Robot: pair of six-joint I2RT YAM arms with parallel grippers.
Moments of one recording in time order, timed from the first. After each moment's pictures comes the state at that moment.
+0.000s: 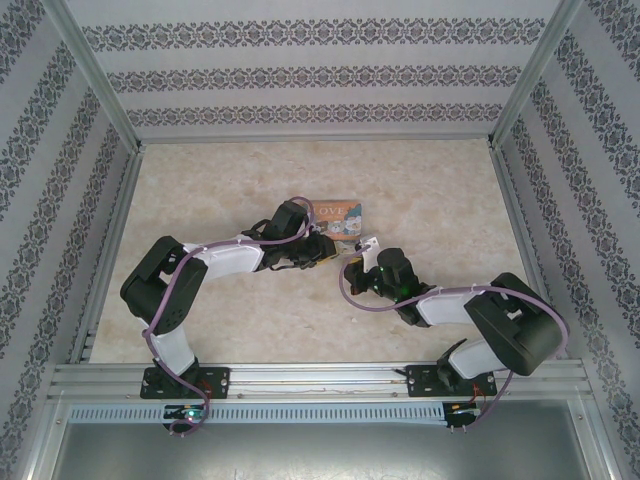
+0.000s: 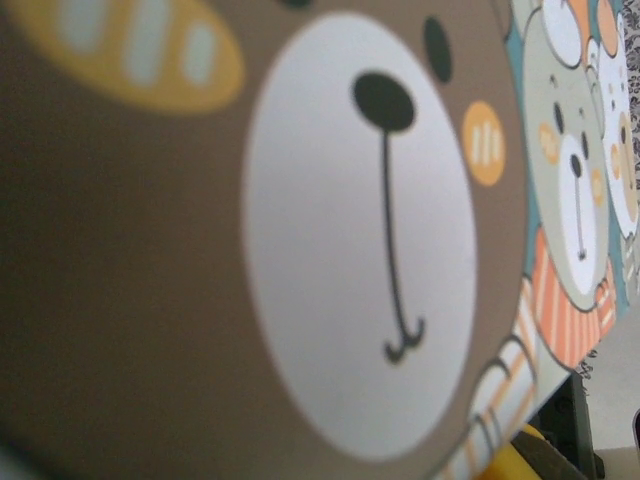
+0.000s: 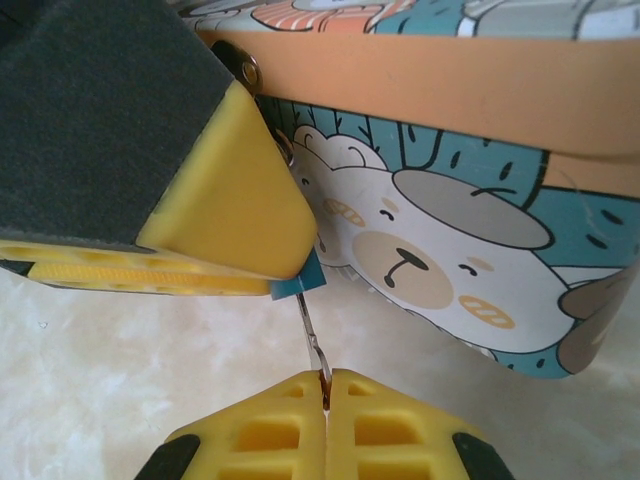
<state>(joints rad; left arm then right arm) -0.62 1.77 0.99 0.03 0.47 -1.04 0.62 1.45 0.32 0.66 -0.16 0.29</state>
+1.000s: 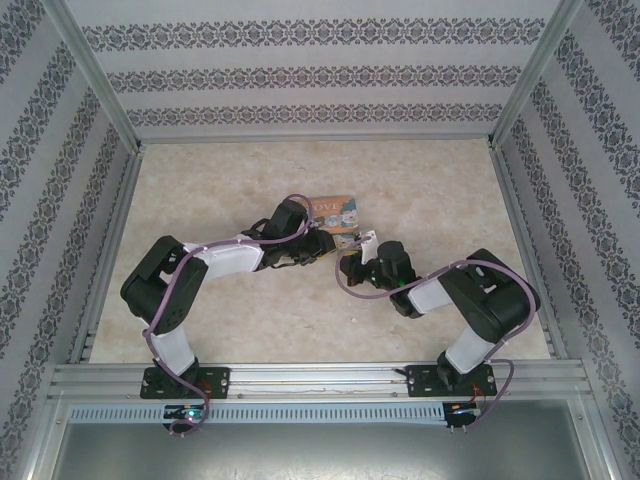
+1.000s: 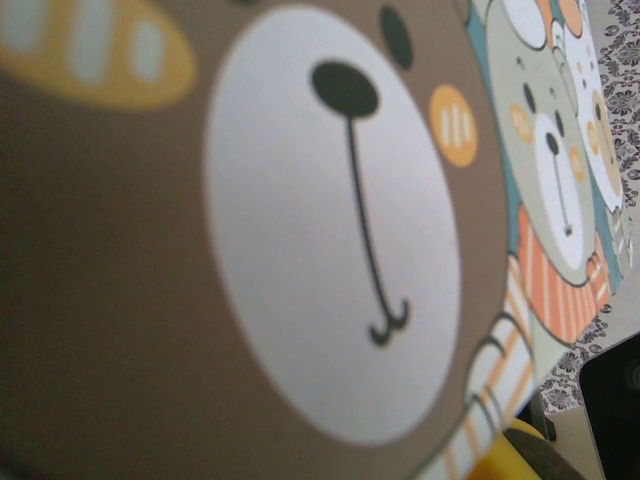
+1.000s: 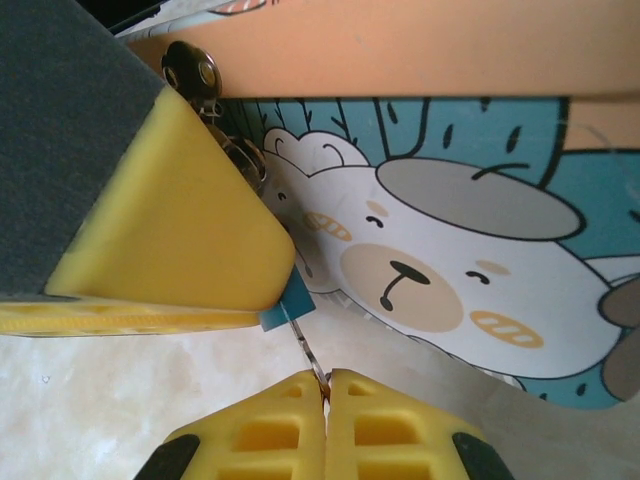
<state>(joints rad) -0.61 1.77 0.99 0.06 0.41 -1.07 0.54 1.66 0.36 0.88 -0.30 0.34</state>
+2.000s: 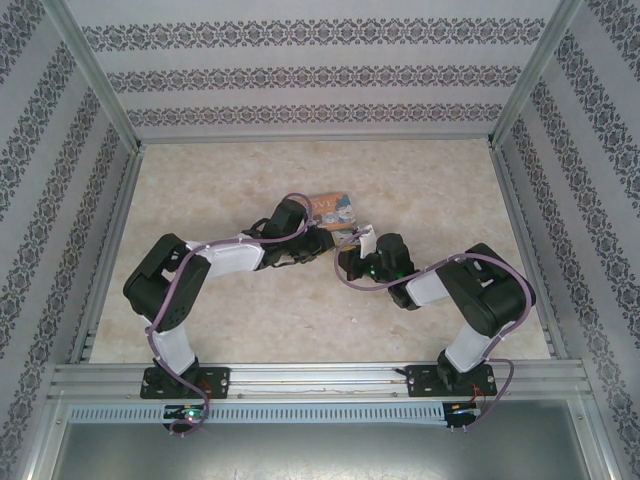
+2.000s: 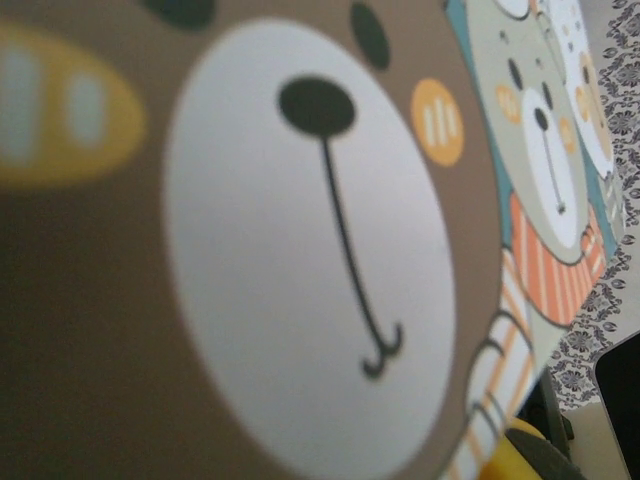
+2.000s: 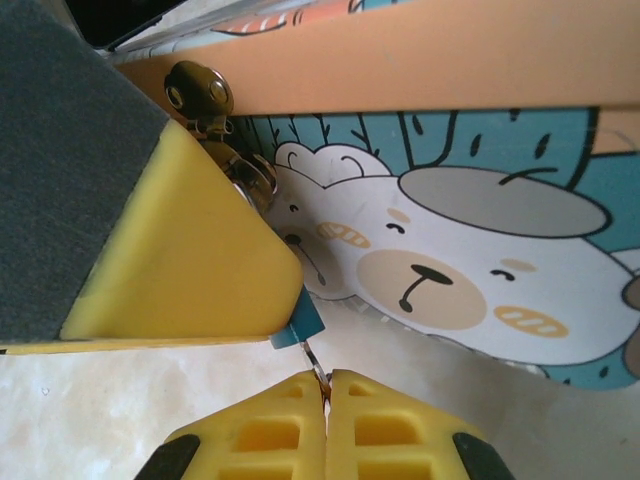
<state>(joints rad) -0.61 1.80 0.99 0.09 0.39 -1.07 0.52 1.70 0.43 0.83 -0.36 0.33</state>
